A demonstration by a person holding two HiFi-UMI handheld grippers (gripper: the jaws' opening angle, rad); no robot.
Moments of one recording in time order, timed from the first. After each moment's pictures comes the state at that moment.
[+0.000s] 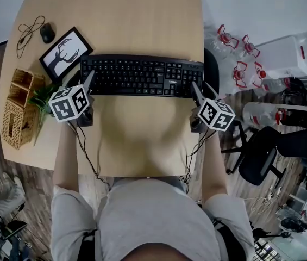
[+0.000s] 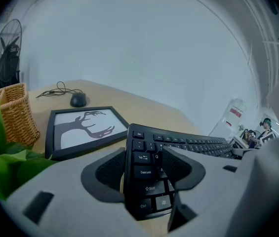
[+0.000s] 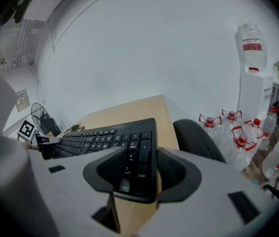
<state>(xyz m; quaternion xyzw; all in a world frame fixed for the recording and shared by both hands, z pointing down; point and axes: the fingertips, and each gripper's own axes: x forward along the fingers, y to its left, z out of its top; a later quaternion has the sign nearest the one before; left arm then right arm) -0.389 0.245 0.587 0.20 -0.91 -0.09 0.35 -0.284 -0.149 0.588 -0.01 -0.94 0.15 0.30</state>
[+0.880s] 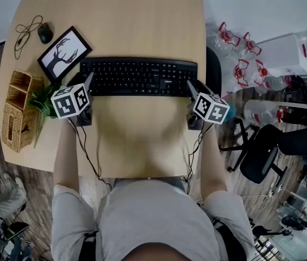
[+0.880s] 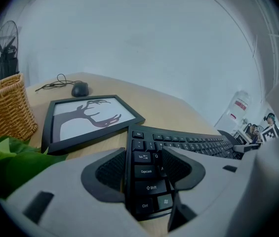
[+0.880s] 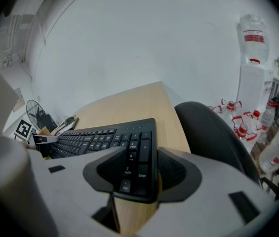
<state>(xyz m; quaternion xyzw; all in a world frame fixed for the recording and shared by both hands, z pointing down) -0.395 0.254 0.625 0.19 -0.90 -0.07 0.39 -0.294 -0.140 0.630 -0.01 -0.92 0.15 0.35</state>
